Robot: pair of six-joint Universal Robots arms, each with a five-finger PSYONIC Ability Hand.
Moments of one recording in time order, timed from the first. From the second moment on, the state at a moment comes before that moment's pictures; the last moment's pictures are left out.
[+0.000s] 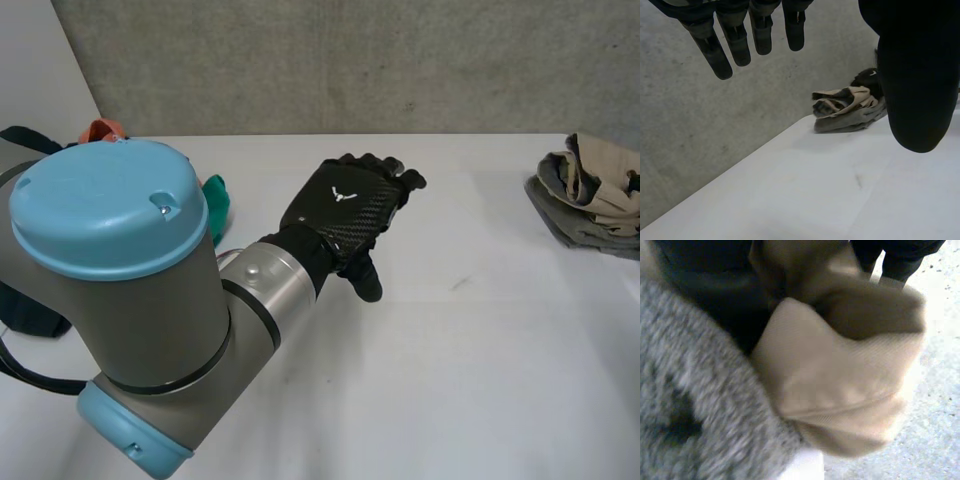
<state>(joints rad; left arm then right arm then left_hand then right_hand) 3.89 -1.93 -1.31 3.16 -1.49 3.26 1.23 -0.37 0.78 -0.56 0.98 2.89 0.23 0.22 0.23 0.22 0.05 0.67 0.59 0.59 0.63 0.55</state>
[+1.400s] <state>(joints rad) 4.66 -2.19 -1.15 3.38 -1.32 3.53 1.67 -1.41 1.95 -0.37 1.13 2.54 1.09 1.19 1.19 1.20 0.91 0.23 0.21 0.21 0.21 0.04</state>
